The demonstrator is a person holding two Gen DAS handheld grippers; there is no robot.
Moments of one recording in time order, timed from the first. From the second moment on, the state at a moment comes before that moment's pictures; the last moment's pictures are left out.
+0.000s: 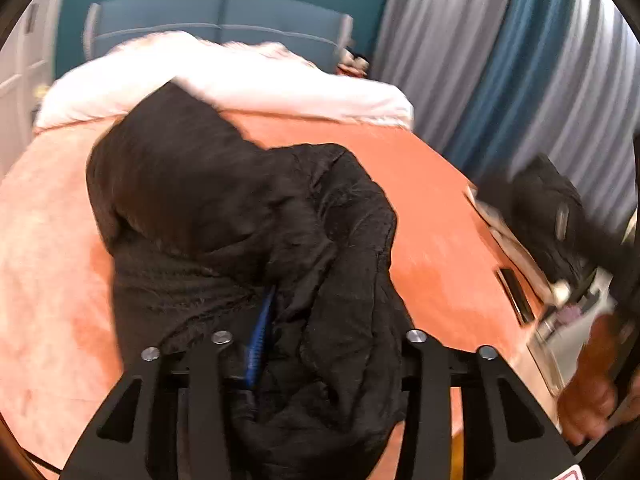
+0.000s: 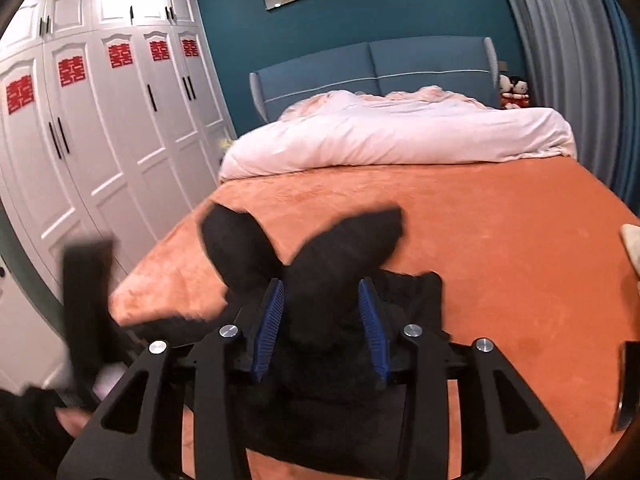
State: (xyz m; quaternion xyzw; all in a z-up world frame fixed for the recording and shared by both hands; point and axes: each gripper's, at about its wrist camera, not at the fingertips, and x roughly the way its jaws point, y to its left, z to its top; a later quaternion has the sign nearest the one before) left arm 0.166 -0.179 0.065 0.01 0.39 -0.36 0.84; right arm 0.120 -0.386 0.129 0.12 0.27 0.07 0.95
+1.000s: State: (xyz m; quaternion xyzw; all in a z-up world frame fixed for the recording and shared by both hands) left arm 0.232 -0.155 0.064 0.02 0.37 -0.30 0.88; right arm 0.160 -0.459 -0.093 0.24 0.43 0.07 0.87
